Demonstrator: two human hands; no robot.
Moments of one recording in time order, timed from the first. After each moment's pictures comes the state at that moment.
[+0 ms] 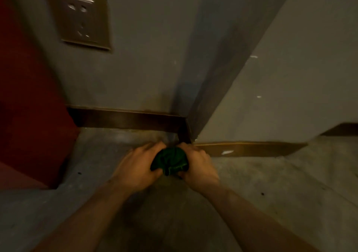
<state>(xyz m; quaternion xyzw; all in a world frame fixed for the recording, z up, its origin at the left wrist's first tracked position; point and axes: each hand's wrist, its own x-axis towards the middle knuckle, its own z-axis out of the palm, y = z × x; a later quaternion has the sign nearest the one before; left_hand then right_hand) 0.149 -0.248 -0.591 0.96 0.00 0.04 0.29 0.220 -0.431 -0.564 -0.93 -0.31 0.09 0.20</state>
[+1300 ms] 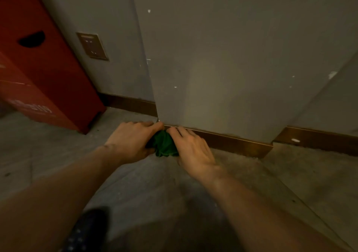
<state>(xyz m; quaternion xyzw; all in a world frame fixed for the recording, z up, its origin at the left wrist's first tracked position) 0.136 -0.488 -0.411 0.99 0.10 -0.02 0.01 0.245 -0.653 -0.444 -0.81 -0.55 0.03 0.20</state>
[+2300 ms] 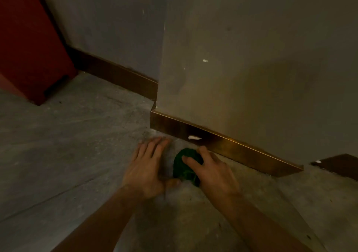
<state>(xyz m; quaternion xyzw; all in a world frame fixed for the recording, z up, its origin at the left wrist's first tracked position) 0.166 -0.492 -0.655 0.93 0.25 0.04 0.26 0.305 -0.647 -0.587 -0.81 -0.56 0.13 -0.05</state>
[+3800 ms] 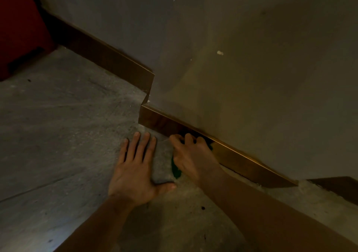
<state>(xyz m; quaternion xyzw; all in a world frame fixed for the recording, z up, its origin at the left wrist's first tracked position) 0.186 -0.507 -0.690 0.94 0.29 0.02 0.19 0.334 -0.587 -0.593 -0.68 -0.65 -0.05 -0.34</state>
